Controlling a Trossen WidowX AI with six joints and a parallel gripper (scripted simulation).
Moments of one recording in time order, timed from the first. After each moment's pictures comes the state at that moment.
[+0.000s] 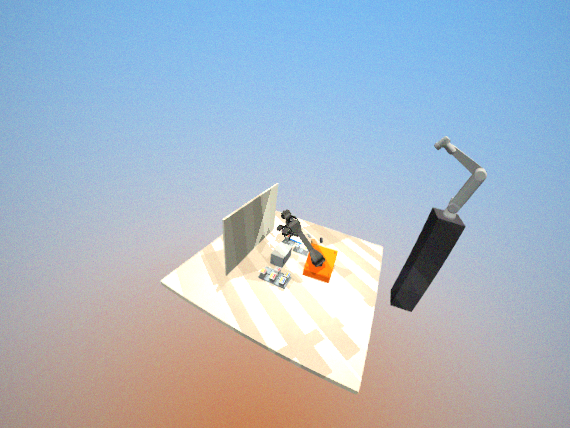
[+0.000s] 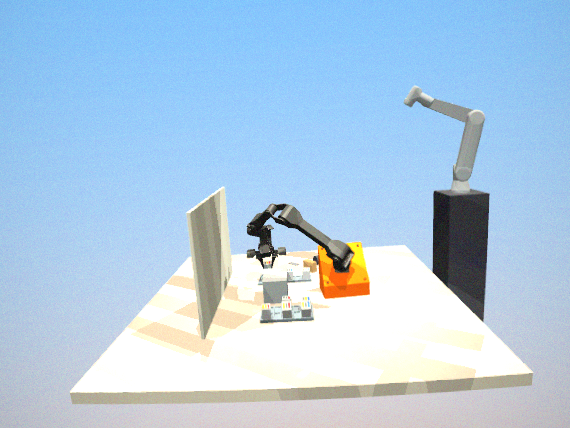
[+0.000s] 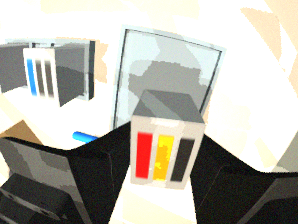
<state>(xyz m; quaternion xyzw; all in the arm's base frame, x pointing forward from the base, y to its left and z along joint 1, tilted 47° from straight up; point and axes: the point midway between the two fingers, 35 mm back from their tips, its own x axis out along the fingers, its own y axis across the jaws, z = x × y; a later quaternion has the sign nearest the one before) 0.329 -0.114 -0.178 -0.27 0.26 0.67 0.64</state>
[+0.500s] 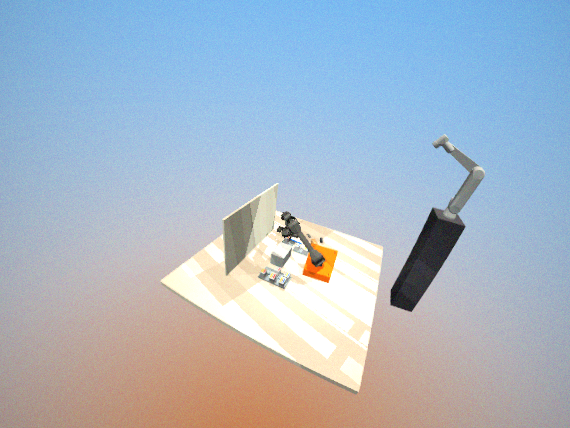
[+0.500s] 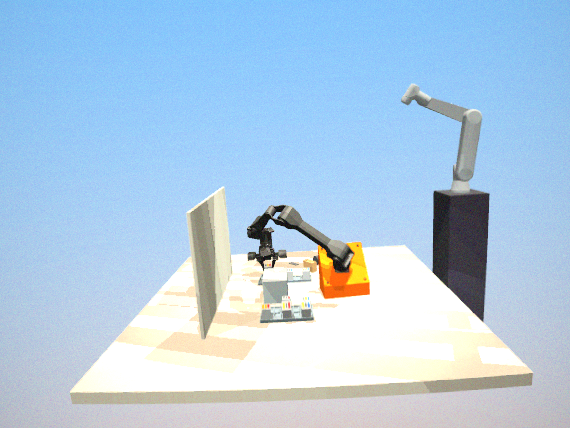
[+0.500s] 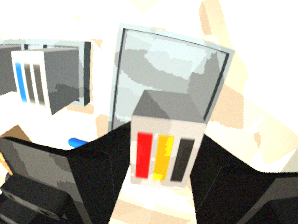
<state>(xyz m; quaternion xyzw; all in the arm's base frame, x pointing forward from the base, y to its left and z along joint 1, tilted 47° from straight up) 0.326 -0.104 -0.186 -0.27 0.26 0.67 0.64</state>
